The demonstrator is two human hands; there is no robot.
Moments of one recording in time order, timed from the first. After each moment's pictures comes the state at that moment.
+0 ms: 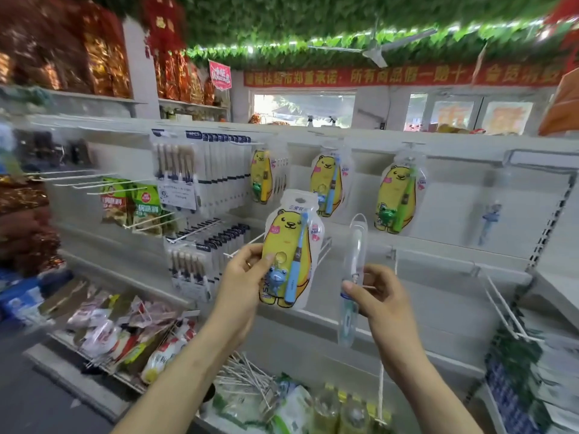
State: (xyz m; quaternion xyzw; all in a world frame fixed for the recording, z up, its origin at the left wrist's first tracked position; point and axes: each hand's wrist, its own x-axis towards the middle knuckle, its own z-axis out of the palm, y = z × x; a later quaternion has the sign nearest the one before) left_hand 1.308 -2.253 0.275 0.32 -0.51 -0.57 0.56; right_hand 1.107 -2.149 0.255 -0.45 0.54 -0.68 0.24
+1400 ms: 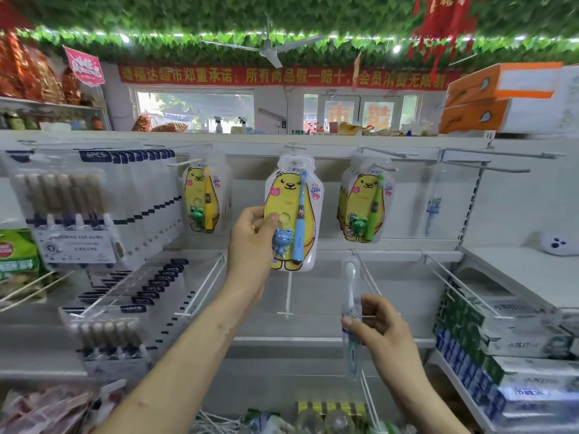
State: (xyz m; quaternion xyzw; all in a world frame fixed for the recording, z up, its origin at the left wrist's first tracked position) left_hand 1.236 -2.389 0.347 0.21 -0.59 -0.57 0.53; right_hand 1.114 -2.201 0.221 -0.34 0.63 -0.68 0.12
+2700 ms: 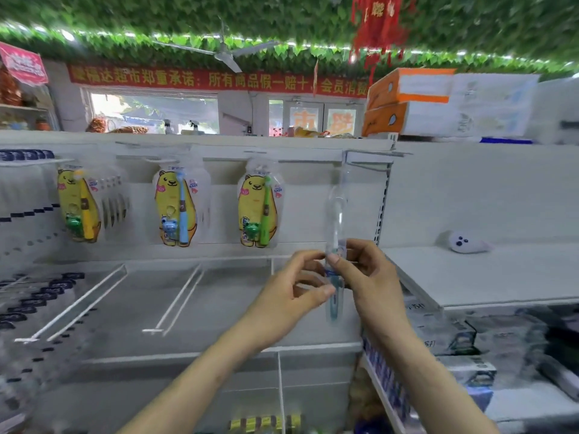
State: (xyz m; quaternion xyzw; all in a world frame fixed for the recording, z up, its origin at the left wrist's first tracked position) left_hand 1.082 -2.227 0.298 0.03 -0.82 -0.50 0.28; right_hand 0.969 -2.100 0.307 -0.37 0.58 -0.72 0.05
